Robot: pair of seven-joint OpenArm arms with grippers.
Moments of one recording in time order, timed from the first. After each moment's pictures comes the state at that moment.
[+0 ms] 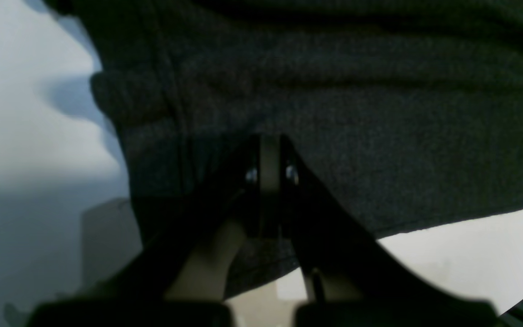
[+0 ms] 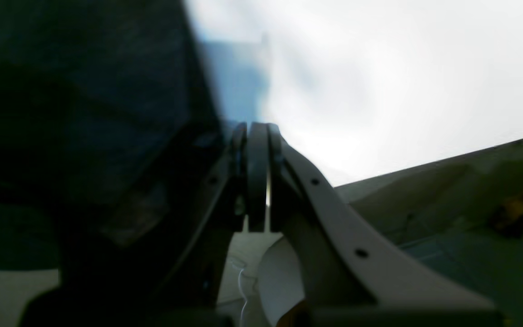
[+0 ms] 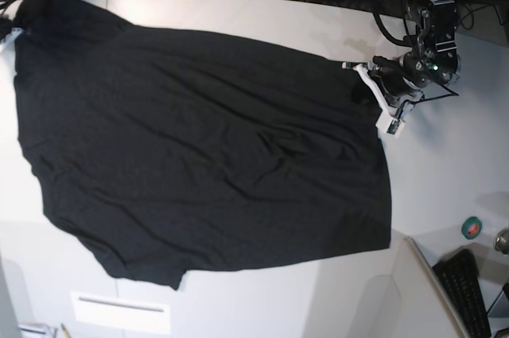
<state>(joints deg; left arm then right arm) 8.4 -15.3 -12.6 69.4 -11.5 -34.3 35.2 -14.1 16.2 39.2 73.7 -5.9 26.3 -53.1</state>
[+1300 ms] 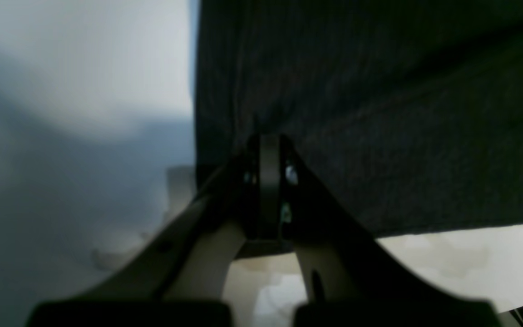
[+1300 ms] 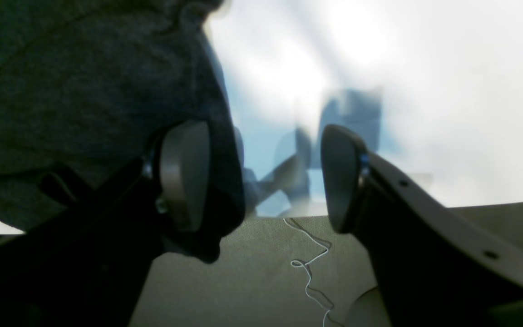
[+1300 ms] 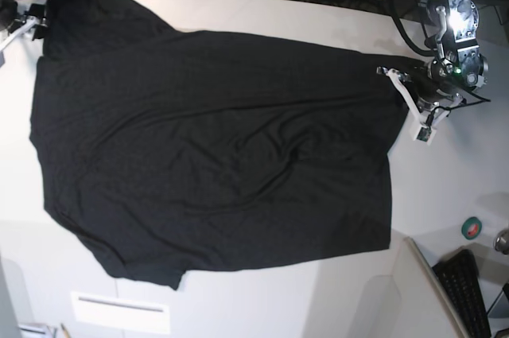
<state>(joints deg) 10.2 -15.7 -19.7 84.6 -5.5 -32.6 47.1 -15.6 8.3 51.2 76.5 12.4 40.3 -58.6</state>
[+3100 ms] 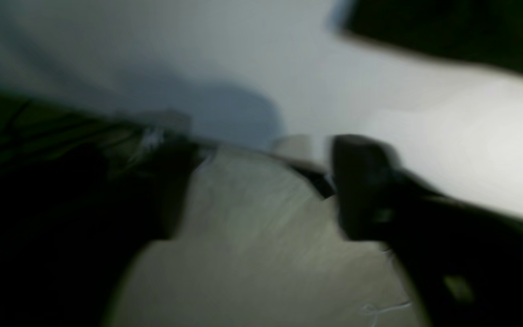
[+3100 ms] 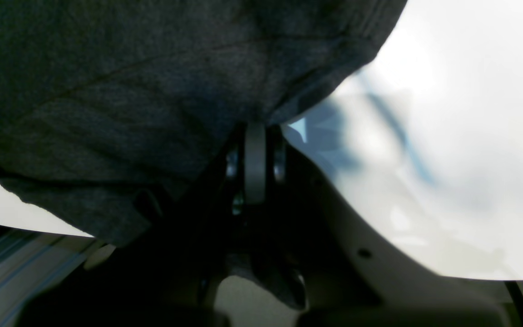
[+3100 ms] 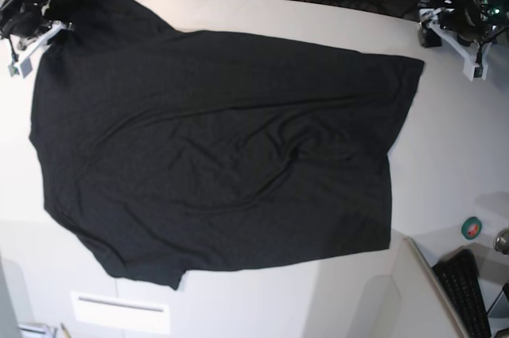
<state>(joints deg) 16.9 -8.7 -49.1 85.0 -8.4 -40.9 53.7 -15.5 5.7 44.4 76.3 15.8 40.1 -57.8</state>
